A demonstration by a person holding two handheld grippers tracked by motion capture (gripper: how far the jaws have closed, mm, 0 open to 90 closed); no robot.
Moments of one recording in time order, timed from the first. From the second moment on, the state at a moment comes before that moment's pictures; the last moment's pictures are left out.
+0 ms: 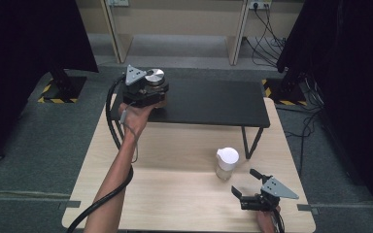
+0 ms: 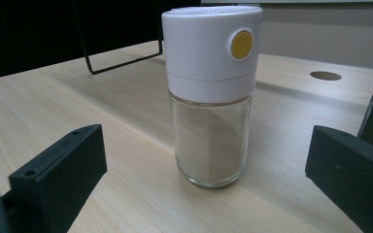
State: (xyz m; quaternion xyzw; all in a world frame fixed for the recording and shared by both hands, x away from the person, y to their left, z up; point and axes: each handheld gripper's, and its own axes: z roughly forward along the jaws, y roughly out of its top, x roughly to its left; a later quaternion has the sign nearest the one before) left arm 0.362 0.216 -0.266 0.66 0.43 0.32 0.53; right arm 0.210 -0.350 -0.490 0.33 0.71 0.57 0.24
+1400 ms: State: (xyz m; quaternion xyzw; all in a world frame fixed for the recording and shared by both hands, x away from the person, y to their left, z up) left arm 0.360 0.219 -0.287 0.62 0.46 0.37 0.53; right arm 0.210 -0.351 -0.490 0.33 0.71 0.57 0.24
